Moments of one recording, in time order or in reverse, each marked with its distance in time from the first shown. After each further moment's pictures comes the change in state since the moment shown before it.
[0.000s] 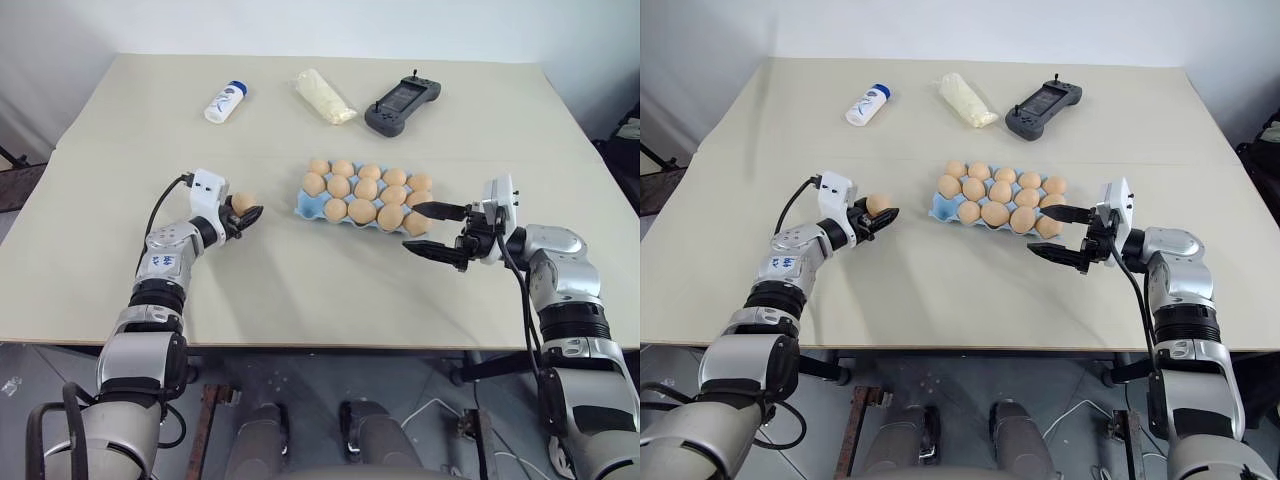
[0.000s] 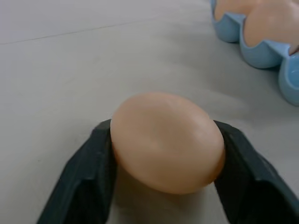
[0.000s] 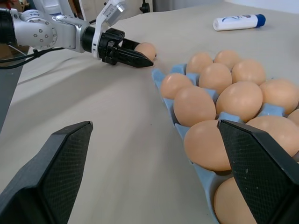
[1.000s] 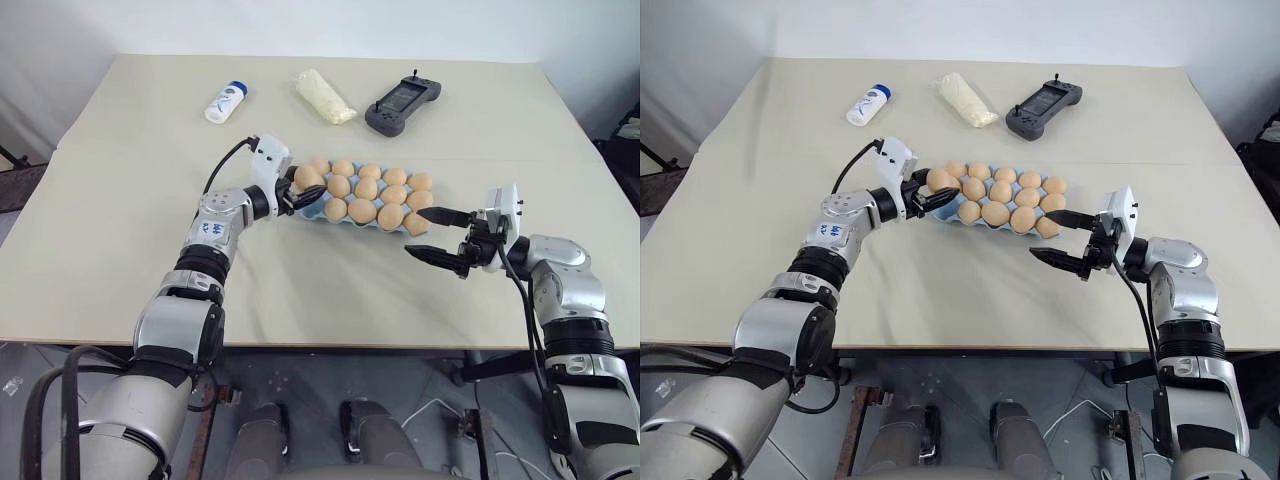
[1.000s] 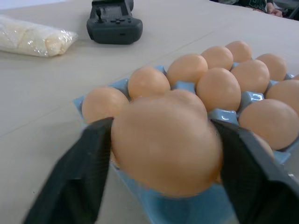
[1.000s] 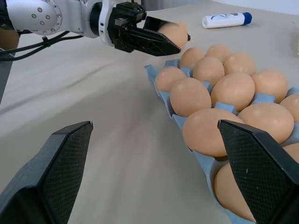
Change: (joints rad) left arm -0.218 -0.162 -0.070 0.104 0.040 -0.038 -0.094; right arm 0.101 -0.006 -0.012 -0.109 0.028 0.019 -0.075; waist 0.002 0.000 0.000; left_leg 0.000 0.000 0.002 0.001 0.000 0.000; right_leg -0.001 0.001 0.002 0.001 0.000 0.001
